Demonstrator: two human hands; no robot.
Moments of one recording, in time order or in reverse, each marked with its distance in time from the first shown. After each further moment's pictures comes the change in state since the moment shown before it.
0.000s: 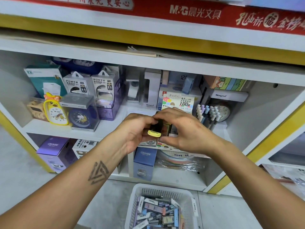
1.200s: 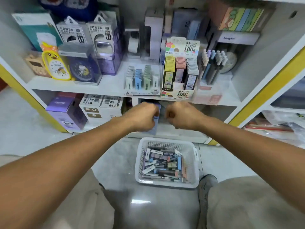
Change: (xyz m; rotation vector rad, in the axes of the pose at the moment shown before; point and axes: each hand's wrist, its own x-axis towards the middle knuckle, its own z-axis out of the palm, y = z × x) left_hand -0.017 -0.108 -0.030 1.624 -0.197 0.386; right_hand -0.059 -0.016 0.101 -0.014 -0.321 0.466
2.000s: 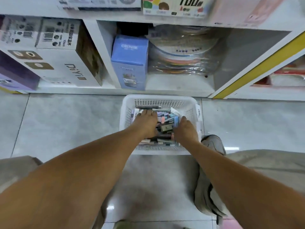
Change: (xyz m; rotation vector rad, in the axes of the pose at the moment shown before) left_hand 0.056 -0.004 0.295 0.023 -0.466 -0.054; right_hand -0.031 0.118 0.312 0.350 -0.174 0.823
